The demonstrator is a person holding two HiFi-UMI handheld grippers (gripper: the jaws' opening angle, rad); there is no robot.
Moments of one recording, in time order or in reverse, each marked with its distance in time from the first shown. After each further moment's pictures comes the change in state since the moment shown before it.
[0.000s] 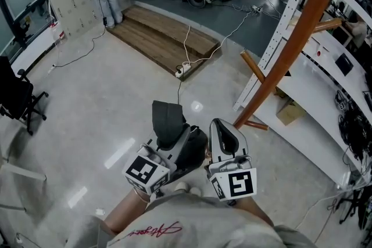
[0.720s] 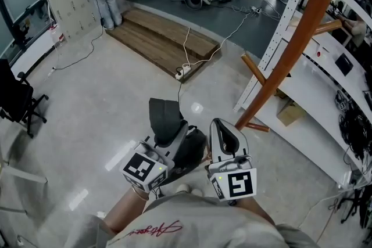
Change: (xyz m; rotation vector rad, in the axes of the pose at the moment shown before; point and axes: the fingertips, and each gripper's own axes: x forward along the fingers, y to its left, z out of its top) left arm 0.003 0.015 0.009 0.025 -0.009 0.001; right arm 0.007 0.000 0.001 -0.038 0.000 -0.010
